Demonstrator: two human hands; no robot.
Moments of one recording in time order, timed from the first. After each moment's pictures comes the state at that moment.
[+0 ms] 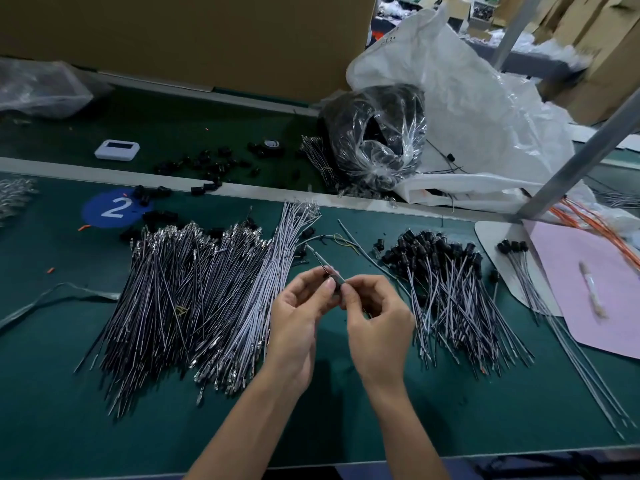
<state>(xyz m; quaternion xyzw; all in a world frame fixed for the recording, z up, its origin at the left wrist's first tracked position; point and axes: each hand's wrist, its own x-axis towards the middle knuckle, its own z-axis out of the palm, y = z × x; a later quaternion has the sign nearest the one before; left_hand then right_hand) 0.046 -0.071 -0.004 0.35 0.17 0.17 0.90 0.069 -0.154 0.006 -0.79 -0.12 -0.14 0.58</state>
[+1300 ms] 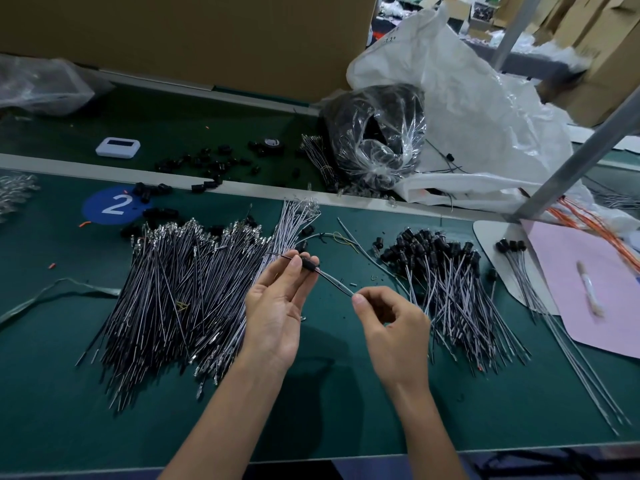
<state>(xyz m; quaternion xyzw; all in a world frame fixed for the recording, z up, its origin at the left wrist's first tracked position) 0.045 -0.046 0.006 0.23 0.20 0.21 0.93 0.070 -0.183 0.008 -0.83 -0.13 -0.08 0.54</state>
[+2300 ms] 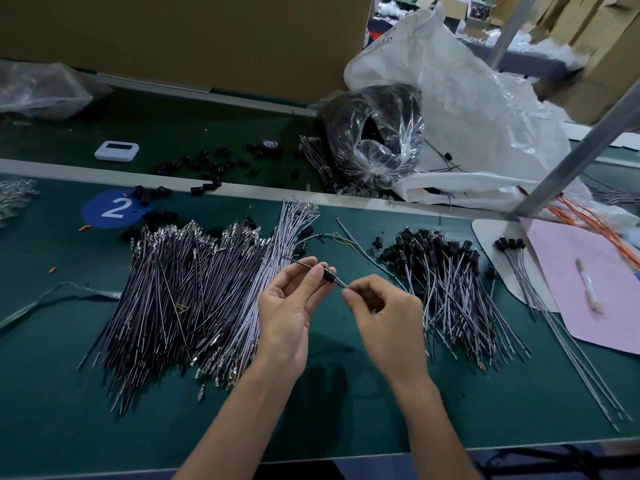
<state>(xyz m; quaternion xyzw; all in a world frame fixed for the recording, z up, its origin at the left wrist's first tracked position) 0.048 -0.062 -0.002 0.29 0.18 0.22 0.92 0.081 -0.178 0.013 -0.86 -0.20 -0.09 0.45</state>
